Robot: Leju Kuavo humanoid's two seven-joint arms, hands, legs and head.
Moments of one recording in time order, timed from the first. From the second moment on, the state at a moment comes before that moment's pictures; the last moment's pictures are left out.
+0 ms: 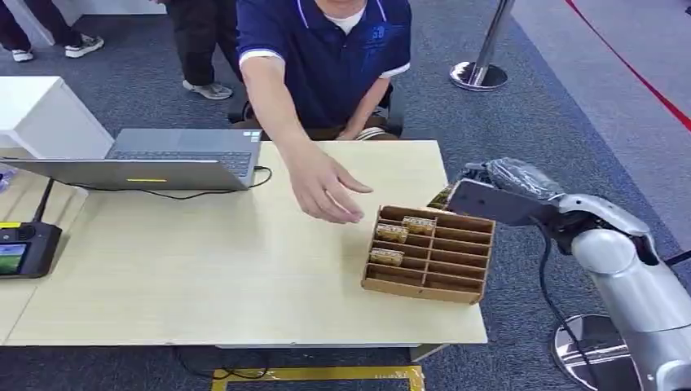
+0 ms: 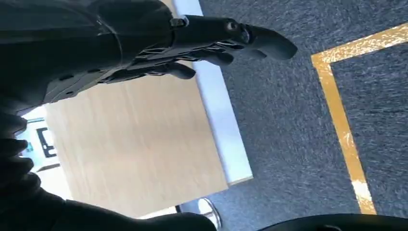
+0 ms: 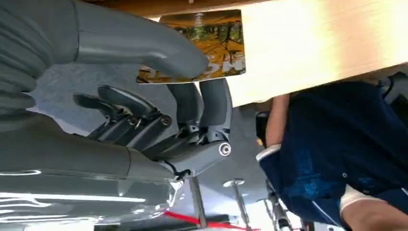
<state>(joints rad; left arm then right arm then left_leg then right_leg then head) -0.09 -0.10 1.18 -0.22 -1.29 -0.07 0.18 -0.49 -0.42 0.25 -1.61 0.38 0.39 -0.14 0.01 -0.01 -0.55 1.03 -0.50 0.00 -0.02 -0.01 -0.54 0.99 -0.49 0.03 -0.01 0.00</state>
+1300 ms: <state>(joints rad) -0.10 -0.10 1.17 -0.22 -1.32 -0.08 0.18 -0.55 -0.18 0.20 -1.32 -0.02 0.30 -0.36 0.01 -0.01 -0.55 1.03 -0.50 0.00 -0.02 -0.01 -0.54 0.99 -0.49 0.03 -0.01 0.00</state>
